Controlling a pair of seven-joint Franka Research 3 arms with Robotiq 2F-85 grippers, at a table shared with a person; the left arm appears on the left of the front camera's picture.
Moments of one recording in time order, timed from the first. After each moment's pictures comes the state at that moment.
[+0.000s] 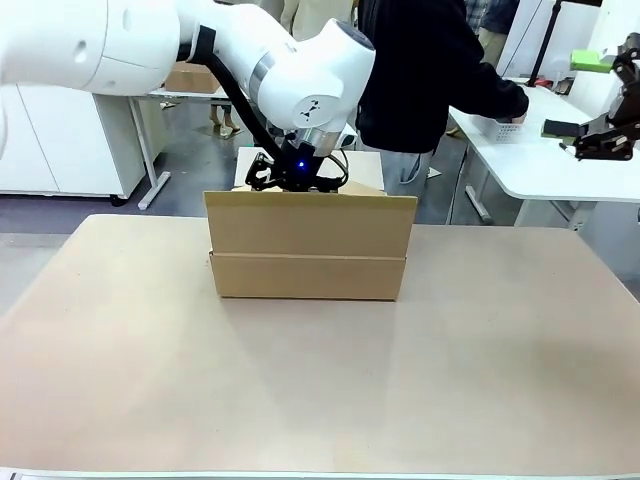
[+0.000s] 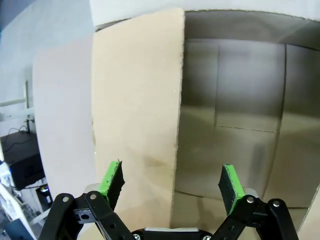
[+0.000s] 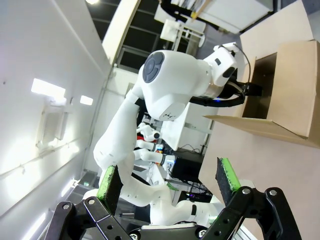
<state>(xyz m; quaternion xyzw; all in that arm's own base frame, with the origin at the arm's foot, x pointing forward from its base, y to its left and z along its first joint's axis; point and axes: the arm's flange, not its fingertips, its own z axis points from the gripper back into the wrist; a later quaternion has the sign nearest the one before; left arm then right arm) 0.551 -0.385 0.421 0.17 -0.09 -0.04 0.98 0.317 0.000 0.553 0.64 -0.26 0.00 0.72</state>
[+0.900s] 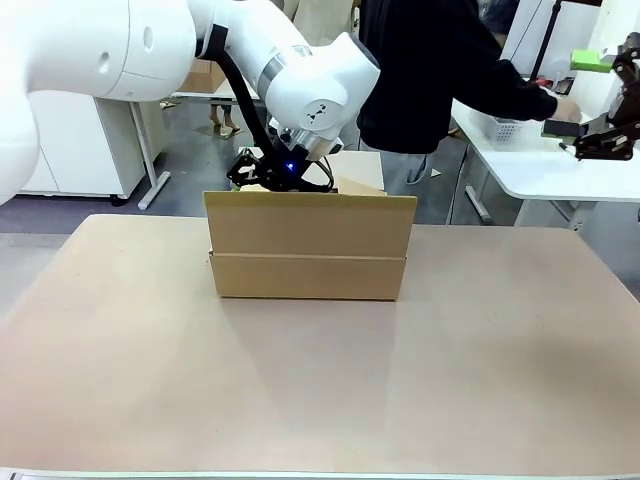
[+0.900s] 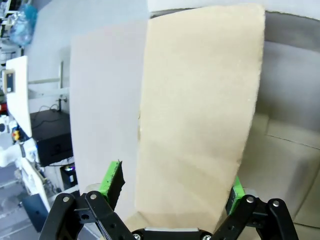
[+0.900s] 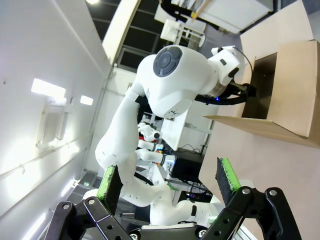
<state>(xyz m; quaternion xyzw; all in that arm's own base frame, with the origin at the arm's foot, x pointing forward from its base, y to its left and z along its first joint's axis) 0.556 -0.368 0.414 0.28 -0.07 0.00 0.96 0.317 0.000 0.553 0.64 -0.26 0.00 0.72</state>
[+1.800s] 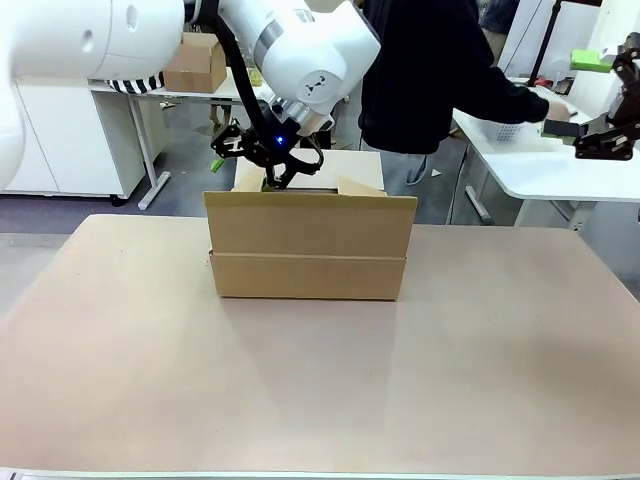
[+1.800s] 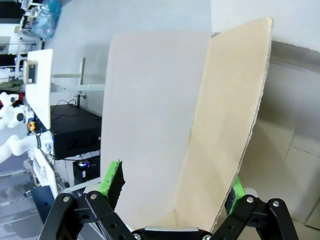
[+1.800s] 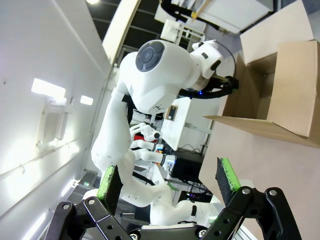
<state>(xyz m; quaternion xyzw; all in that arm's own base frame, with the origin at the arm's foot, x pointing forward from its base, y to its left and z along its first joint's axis) 0.559 -0.348 0.463 0.32 -0.09 0.03 0.94 0.317 0.000 0.553 0.64 -0.25 0.00 0.72</state>
